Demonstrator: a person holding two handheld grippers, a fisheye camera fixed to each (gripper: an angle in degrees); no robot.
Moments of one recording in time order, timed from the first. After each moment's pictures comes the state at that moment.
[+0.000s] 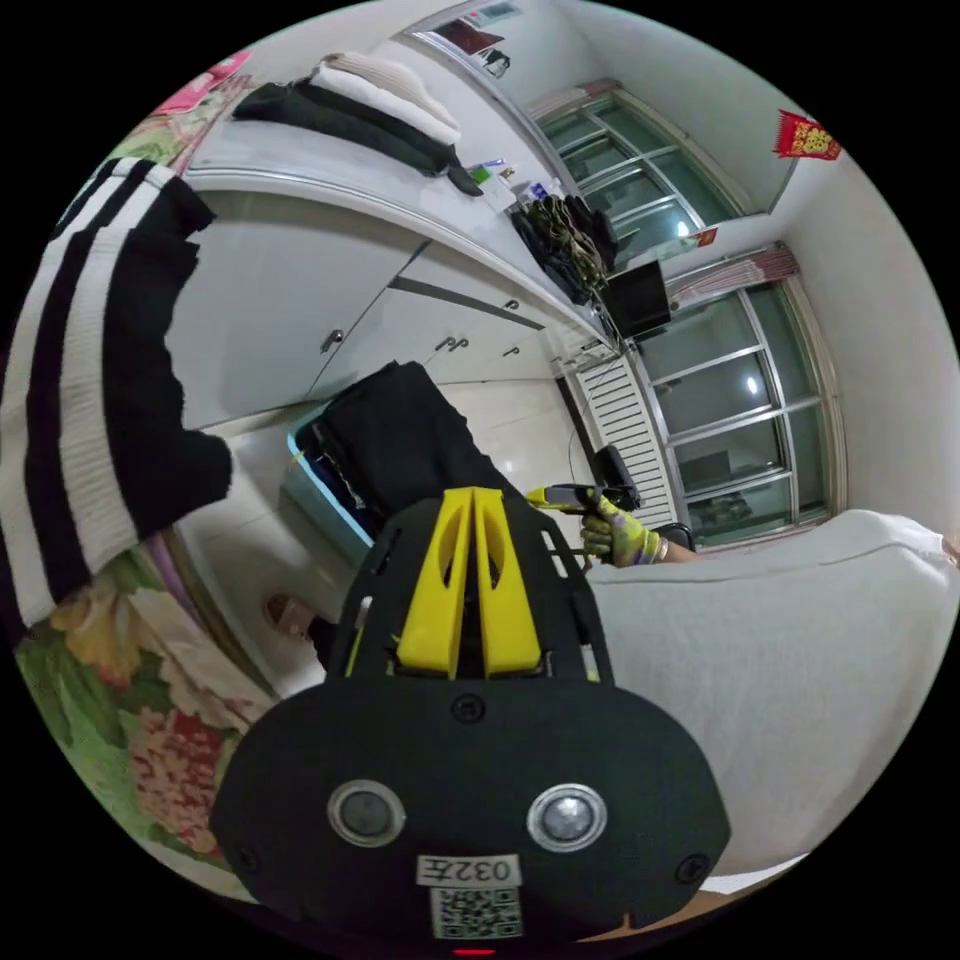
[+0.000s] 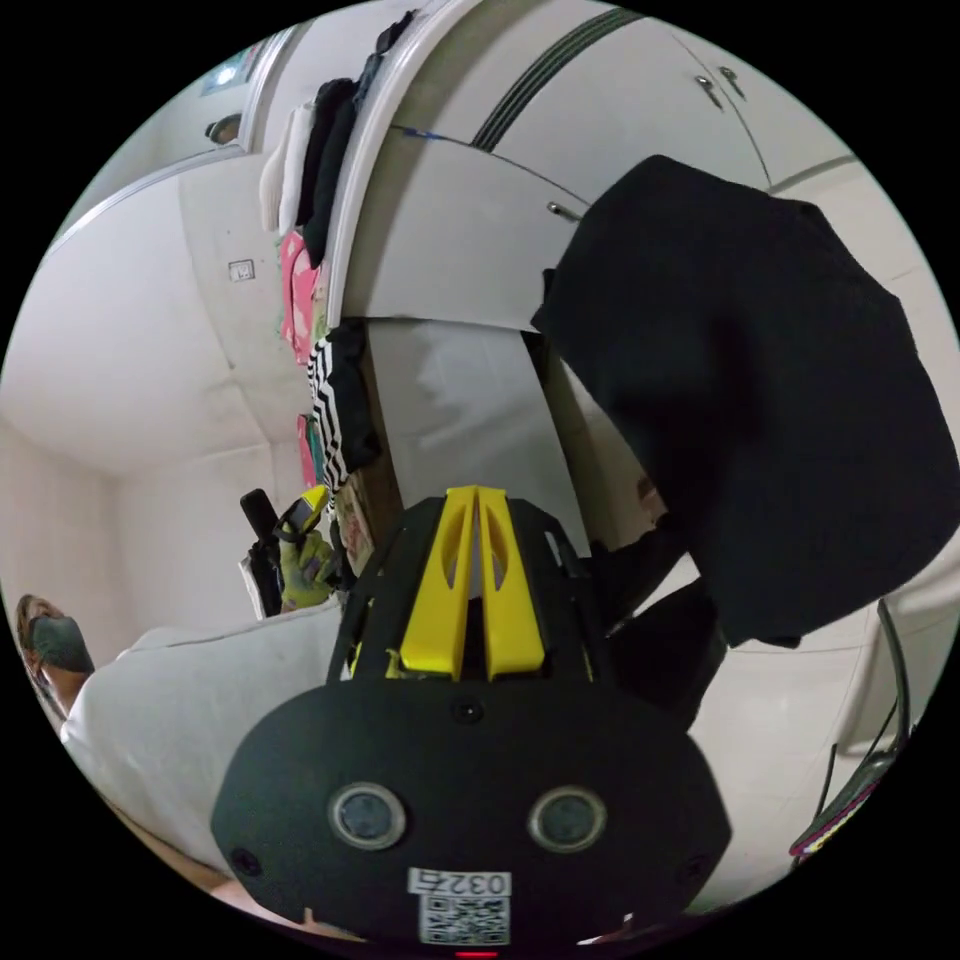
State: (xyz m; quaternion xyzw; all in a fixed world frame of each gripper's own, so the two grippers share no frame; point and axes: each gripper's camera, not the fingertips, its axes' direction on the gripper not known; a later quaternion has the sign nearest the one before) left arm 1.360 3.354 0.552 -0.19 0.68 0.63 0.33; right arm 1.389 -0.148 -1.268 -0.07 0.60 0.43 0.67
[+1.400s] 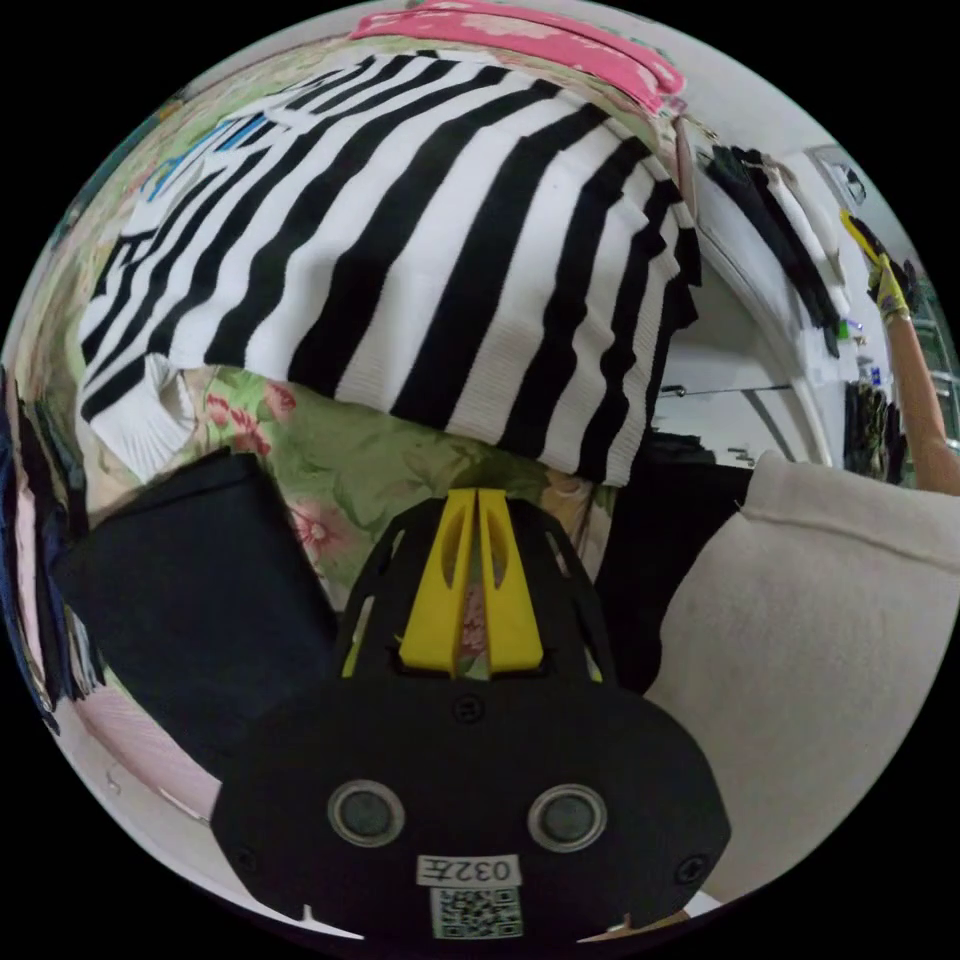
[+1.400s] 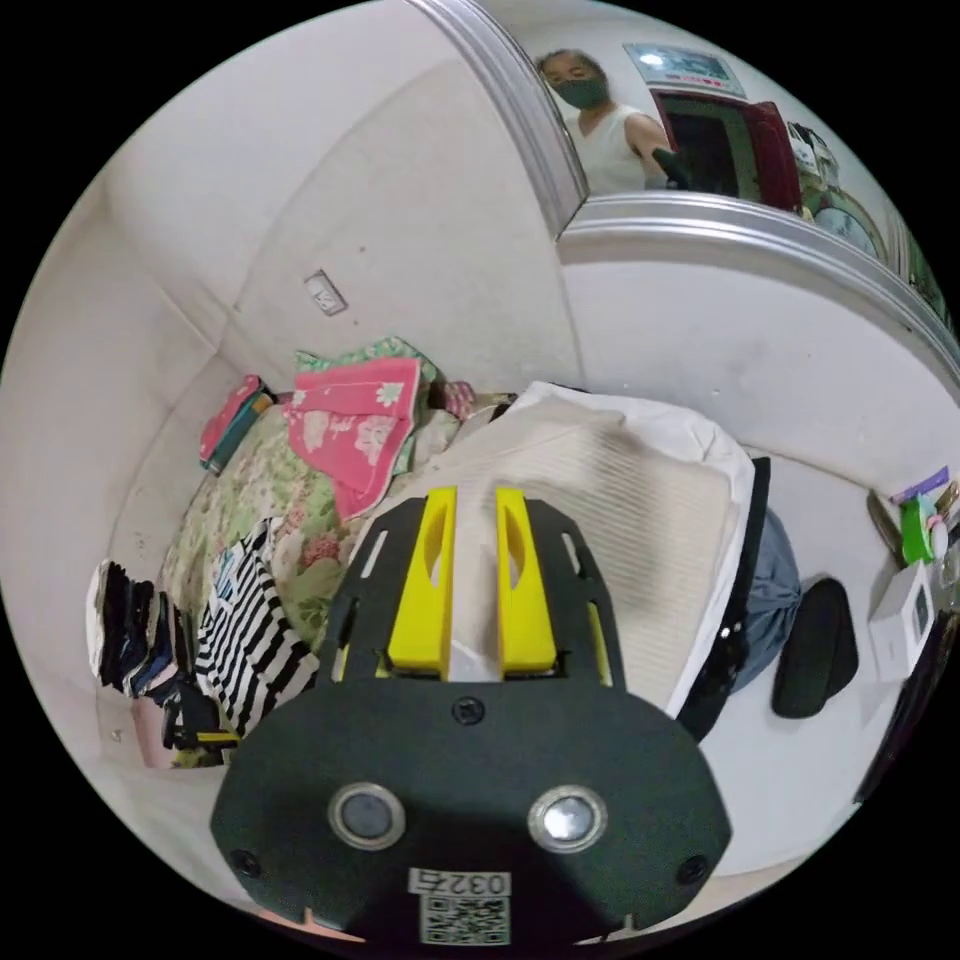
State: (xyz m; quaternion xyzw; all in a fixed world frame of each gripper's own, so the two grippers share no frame) left arm 1.652 3.321 0.538 -0.23 0.44 0.48 0.72; right arm 1.863 -0.475 -1.115 -0.34 0.69 0.05 0.64
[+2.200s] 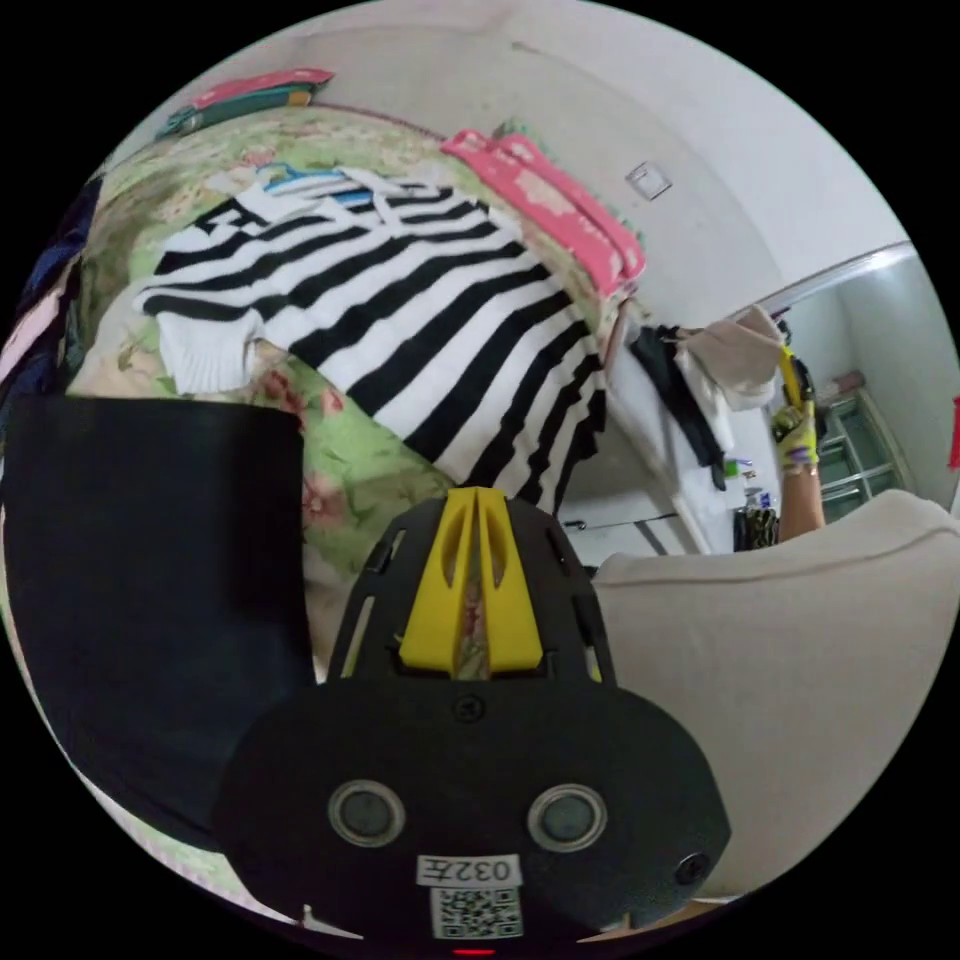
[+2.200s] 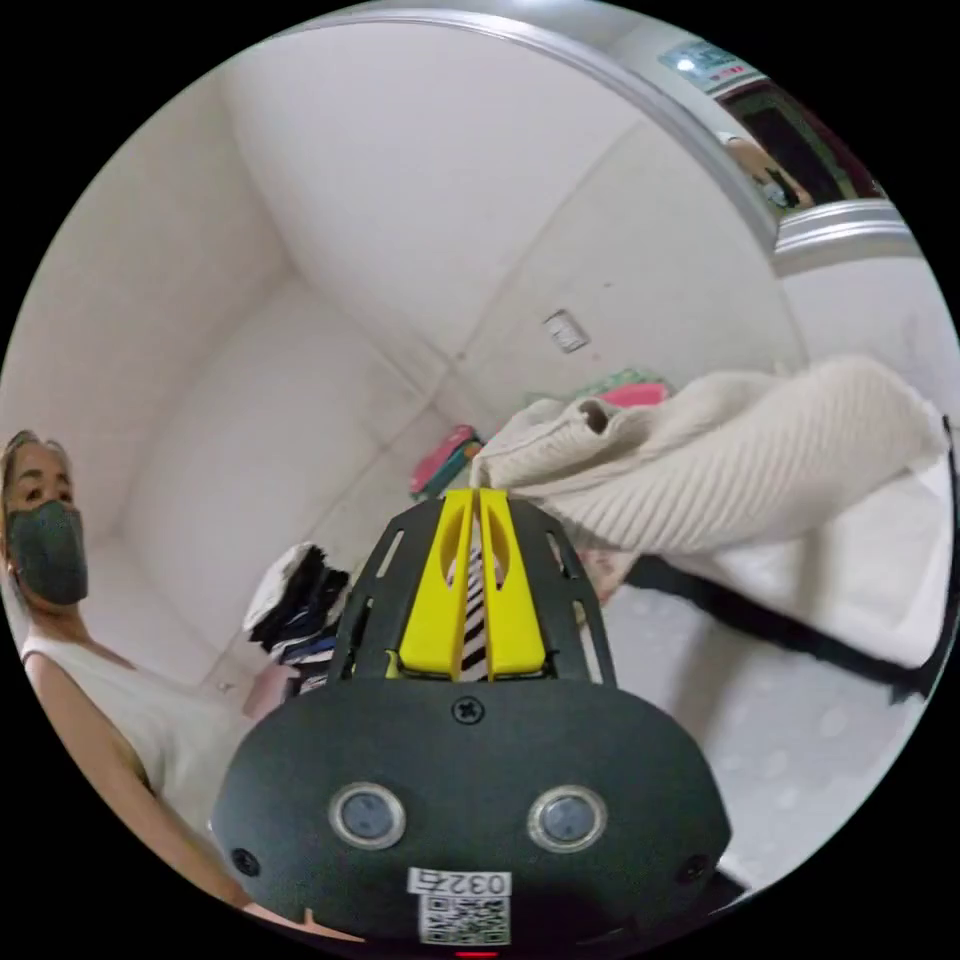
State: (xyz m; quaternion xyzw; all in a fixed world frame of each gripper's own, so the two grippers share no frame) left arm 1.752 3.419 0.602 -0.15 0.63 0.26 0.72; right arm 1.772 -0.347 -1.250 -0.26 0.44 0.04 0.86
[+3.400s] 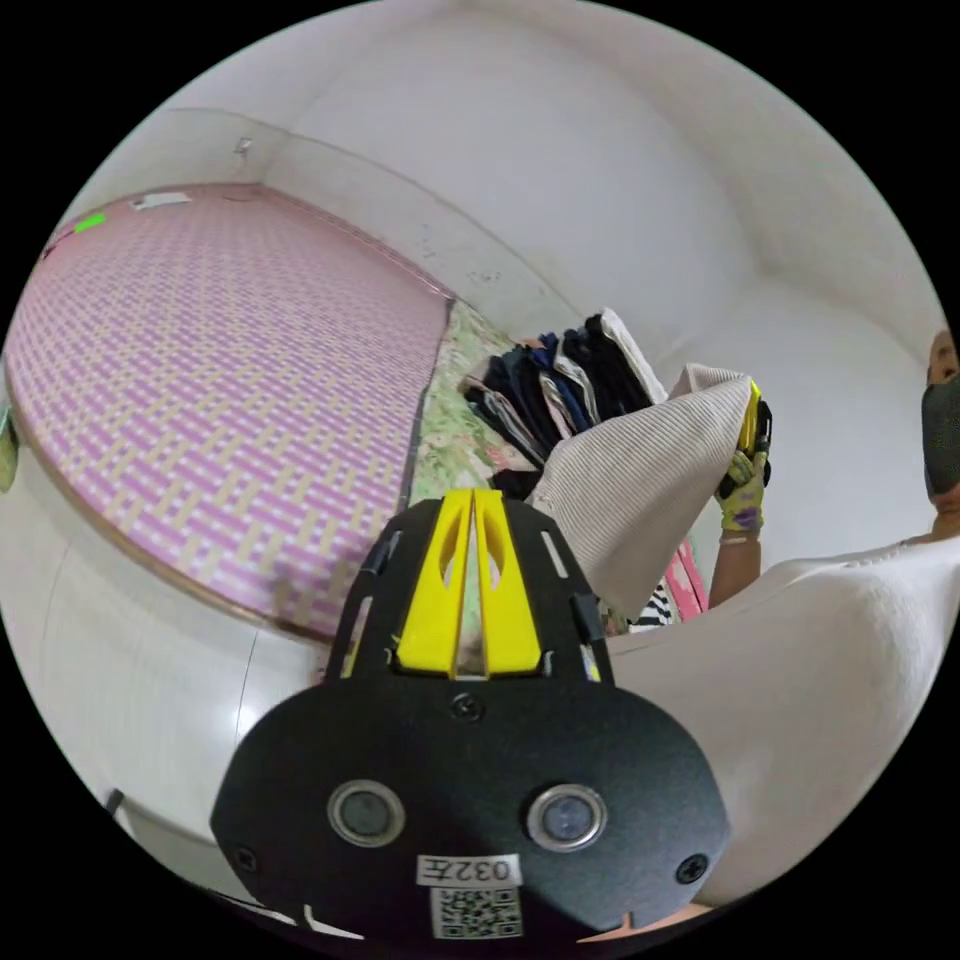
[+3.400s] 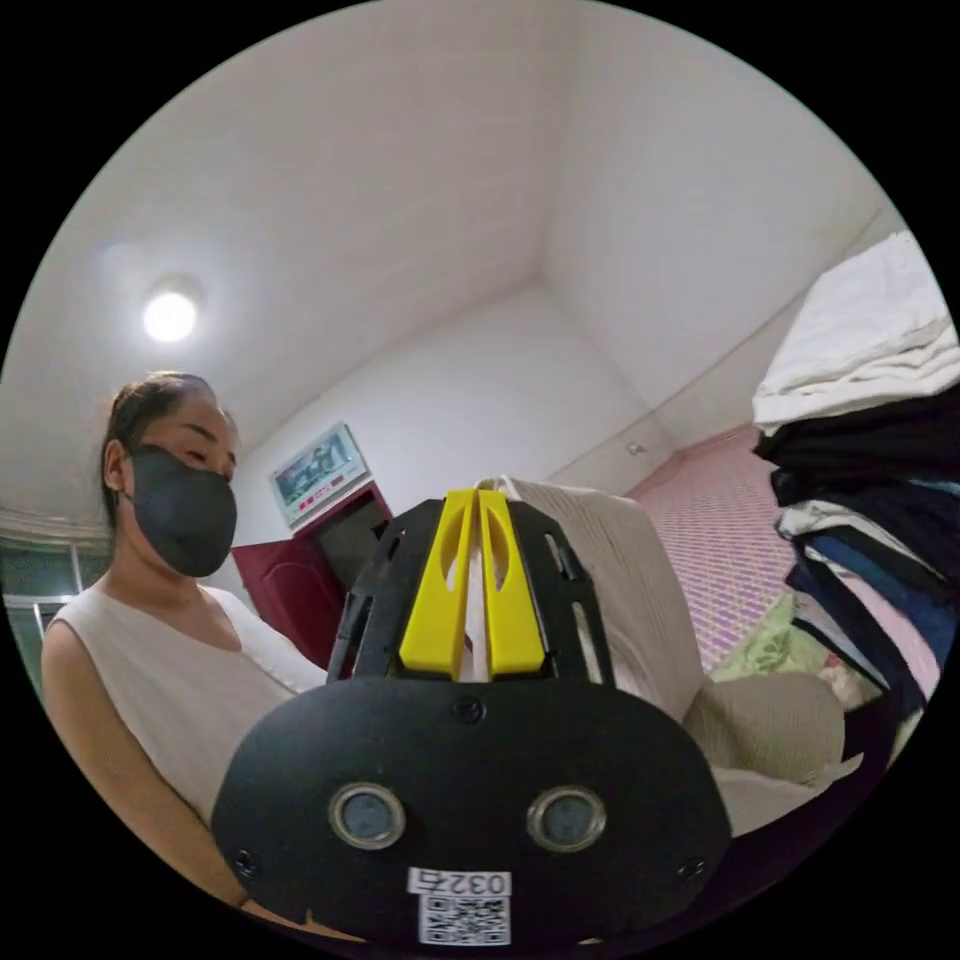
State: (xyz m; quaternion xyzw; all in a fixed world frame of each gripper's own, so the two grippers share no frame) left arm 1.569 3.985 0.691 0.04 0.46 -0.33 0.82; right arm 1.754 0.077 -1.170 -0.51 -0.29 0.24 0.77
